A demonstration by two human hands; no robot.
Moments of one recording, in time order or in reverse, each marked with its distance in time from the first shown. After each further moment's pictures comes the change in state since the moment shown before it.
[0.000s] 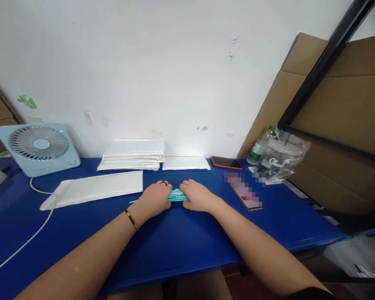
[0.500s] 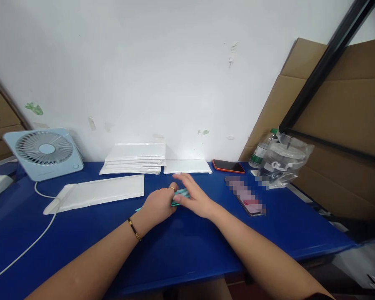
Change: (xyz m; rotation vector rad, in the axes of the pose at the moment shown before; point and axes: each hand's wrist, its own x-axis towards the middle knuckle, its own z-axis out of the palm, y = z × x) left_hand -0.002 0.016 -0.006 -0.167 -0.002 -0.137; right_hand -0.001 -0.021 -0.007 0.632 0.346 -0.036
